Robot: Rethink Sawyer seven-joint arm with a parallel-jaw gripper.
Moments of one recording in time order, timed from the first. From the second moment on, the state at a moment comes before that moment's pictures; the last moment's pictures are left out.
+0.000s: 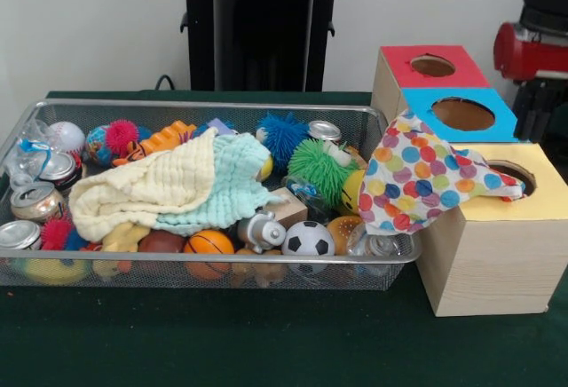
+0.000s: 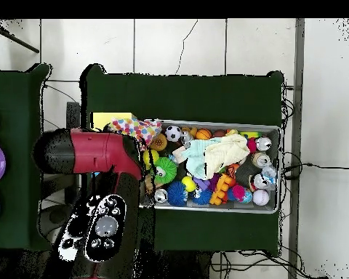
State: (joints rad) arm 0.29 -0.54 -0.26 1.39 0.25 0.63 1.79
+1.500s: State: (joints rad) arm 0.29 -0.55 -0.35 1.34 0.23 0.56 1.79
